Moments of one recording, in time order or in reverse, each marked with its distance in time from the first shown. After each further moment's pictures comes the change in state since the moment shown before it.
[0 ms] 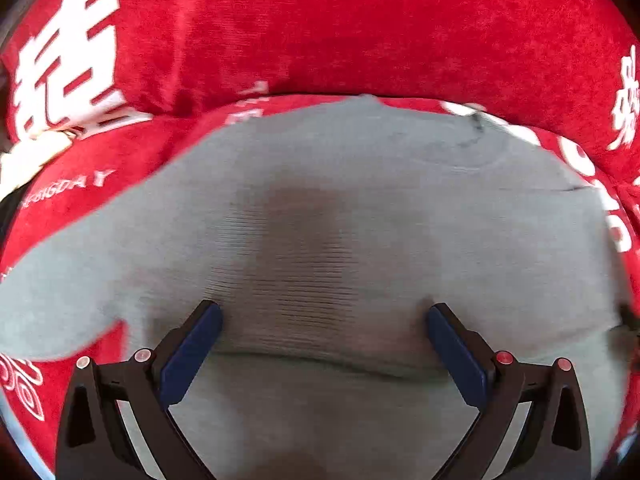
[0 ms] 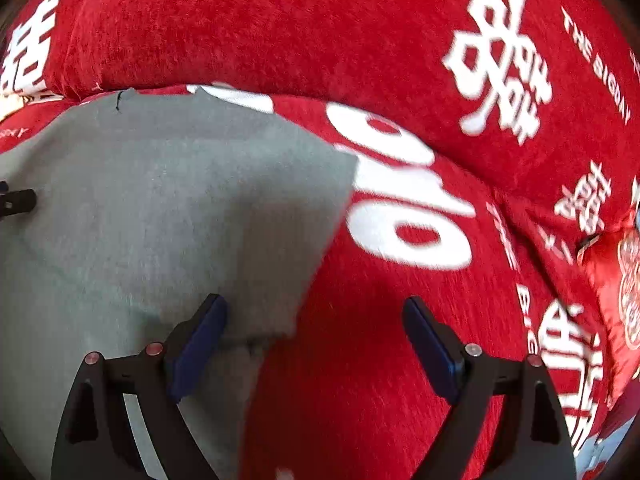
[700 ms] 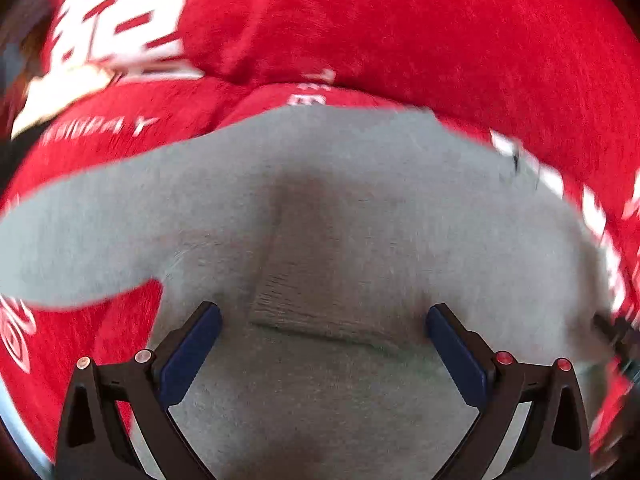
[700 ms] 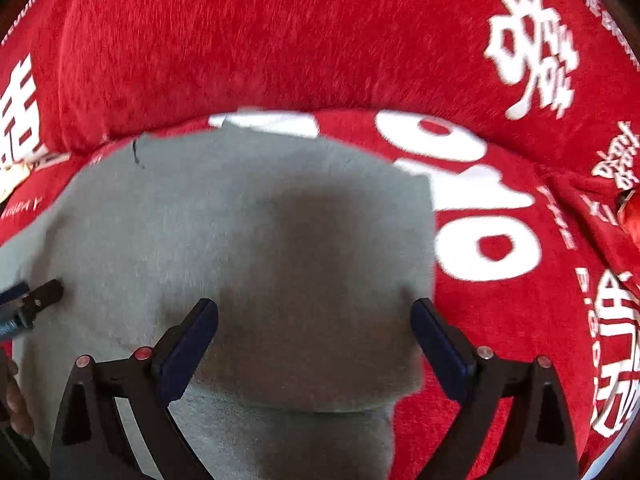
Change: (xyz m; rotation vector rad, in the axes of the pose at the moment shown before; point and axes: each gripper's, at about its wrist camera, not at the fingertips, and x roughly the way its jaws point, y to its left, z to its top) left arm -0.009 0.045 -0.003 -0.249 0.024 -0.033; right arm 0.017 0.034 0.058 0.186 0.023 0.127
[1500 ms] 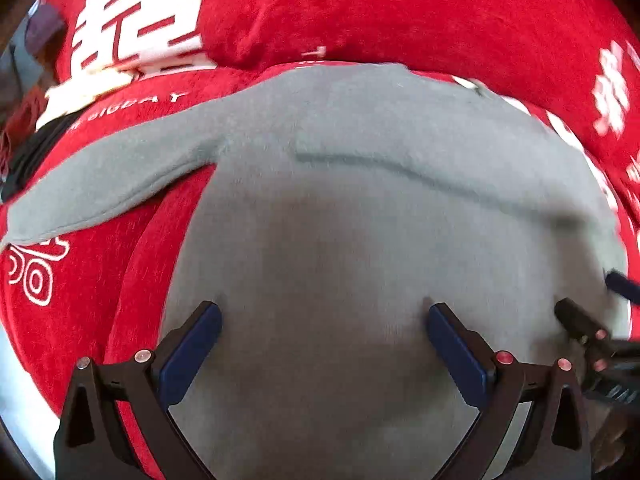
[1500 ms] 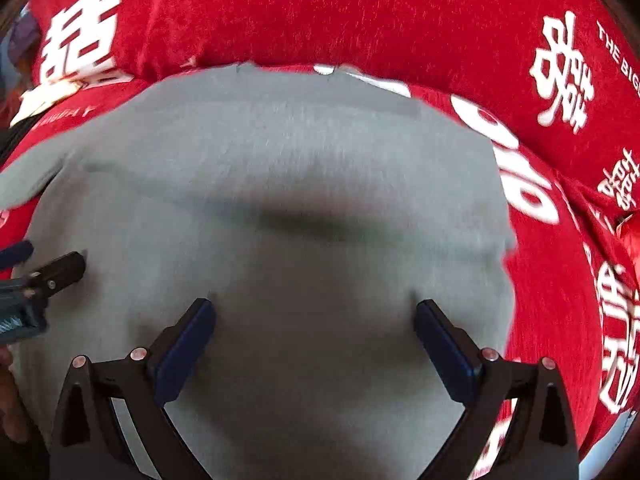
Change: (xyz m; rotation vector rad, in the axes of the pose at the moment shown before) left arm -0.048 0.023 -0.111 0.194 -0.037 0.039; right arm -0.036 0.080 -0.100 -0.183 0.036 0.021
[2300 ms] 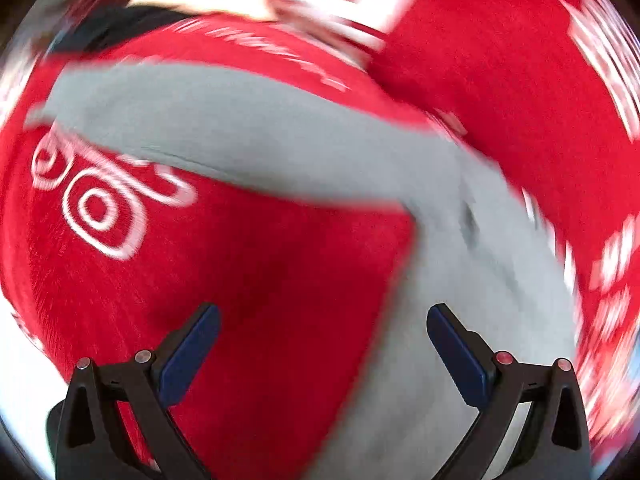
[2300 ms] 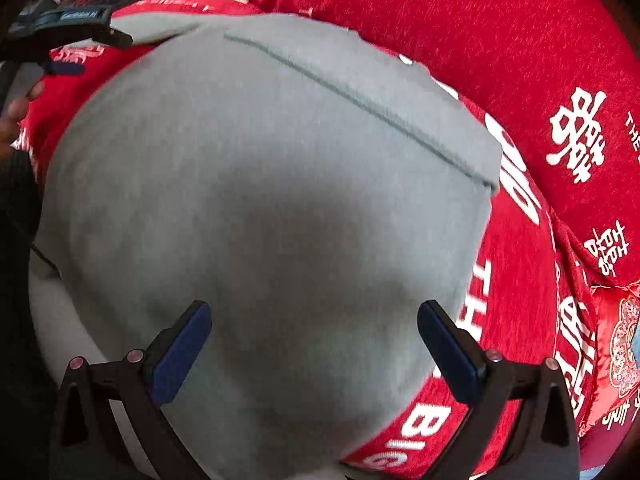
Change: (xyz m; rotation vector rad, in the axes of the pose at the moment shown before) left arm -0.006 0.189 0.009 -0.578 -0.020 -0.167; right arm -0.077 0.032 -0.088 -0.366 0.047 -0.034
